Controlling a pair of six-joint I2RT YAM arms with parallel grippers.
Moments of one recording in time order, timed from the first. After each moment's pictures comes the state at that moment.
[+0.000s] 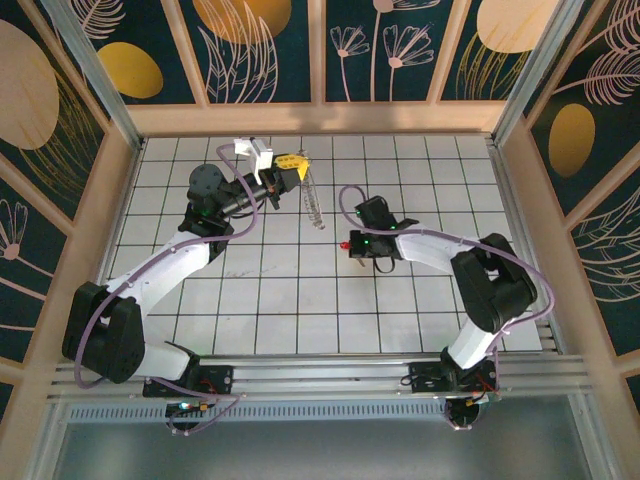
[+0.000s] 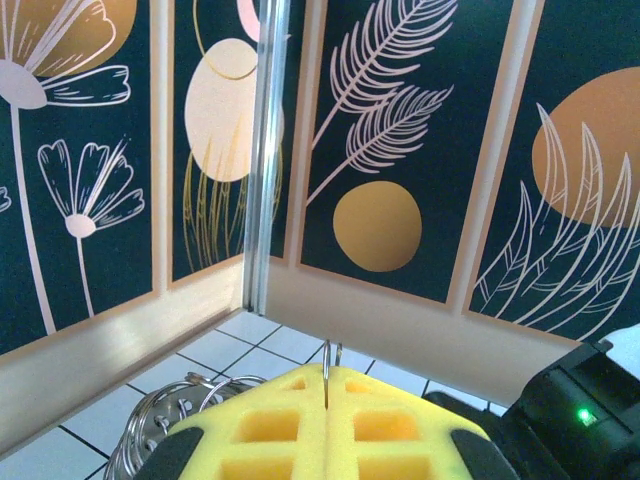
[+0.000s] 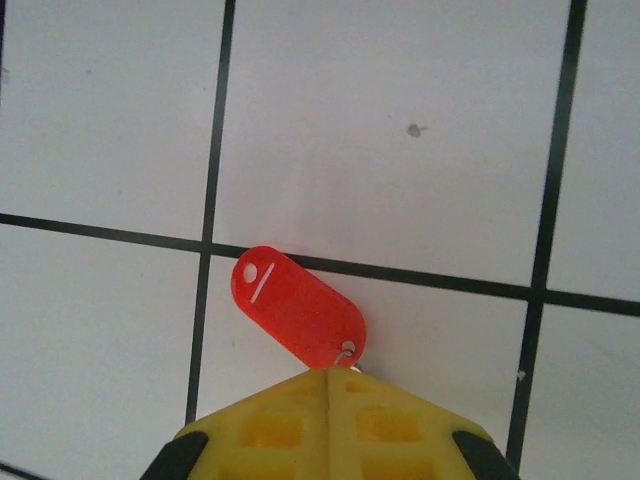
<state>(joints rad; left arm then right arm) -0.43 1.40 0.94 0.68 0.68 -0.27 0.57 1.67 0.92 -0.27 -0.08 0.49</state>
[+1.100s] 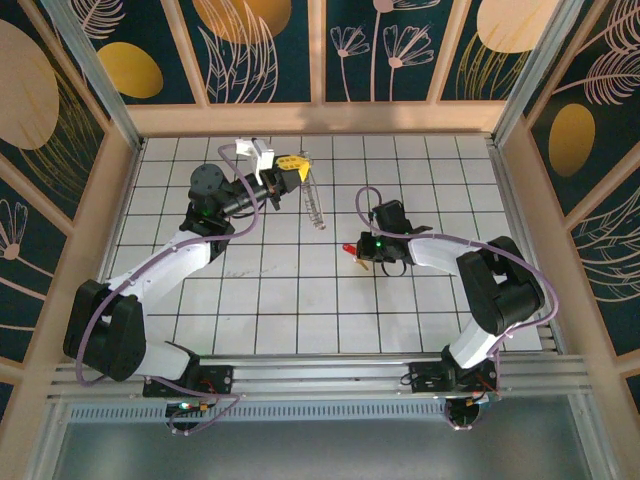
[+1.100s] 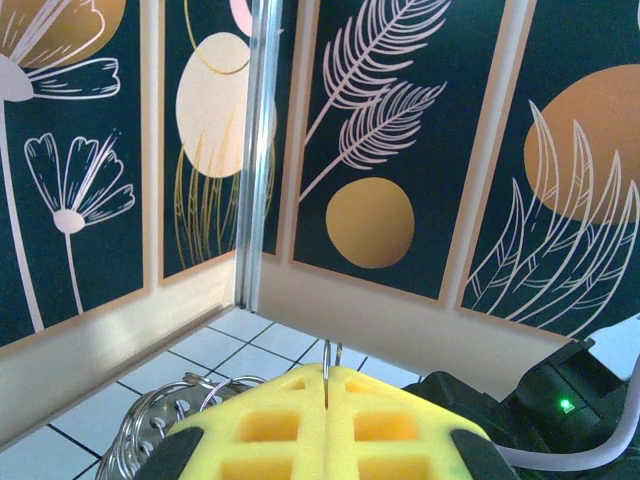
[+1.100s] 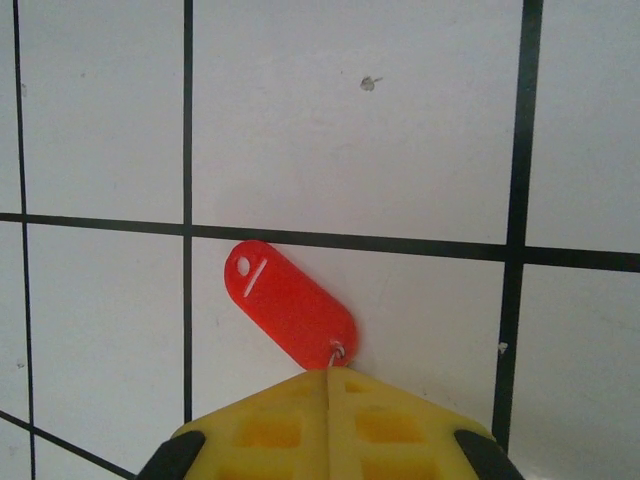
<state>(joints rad) -0.43 1.41 0.94 0.69 0.70 -0.28 0.48 1.65 0.82 -0.16 -0.22 0.55</state>
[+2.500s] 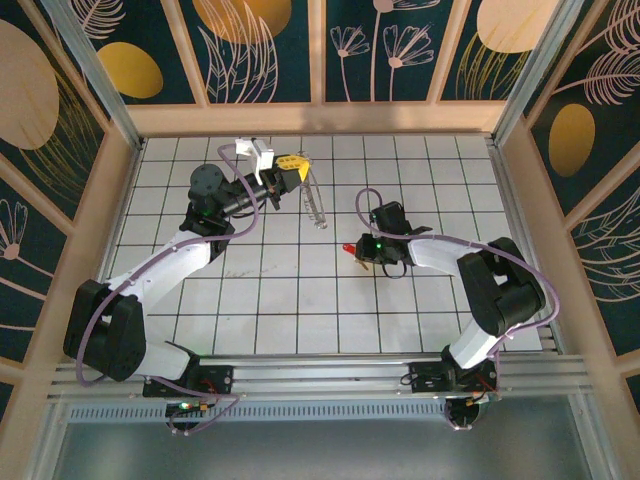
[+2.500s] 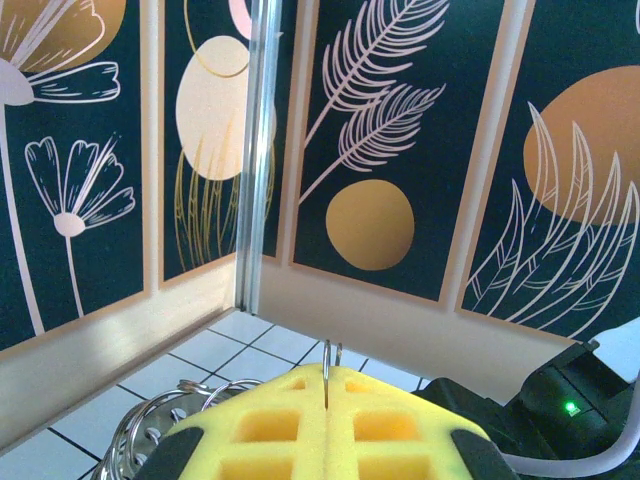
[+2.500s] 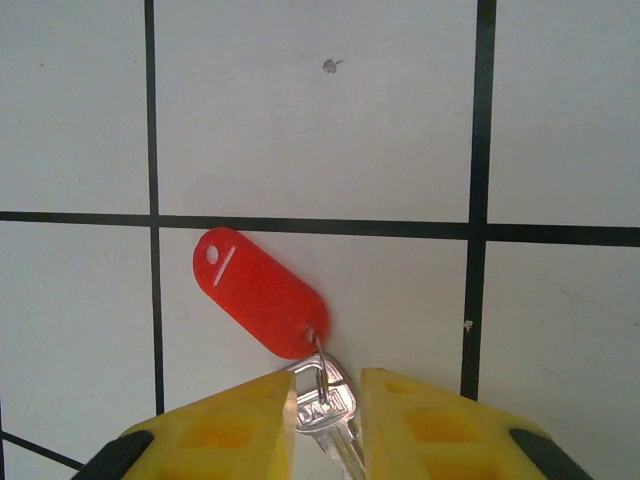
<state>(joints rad) -0.43 1.42 0.94 0.70 0.70 -0.28 0.49 1.64 0.82 -0.19 -0.18 0.55</state>
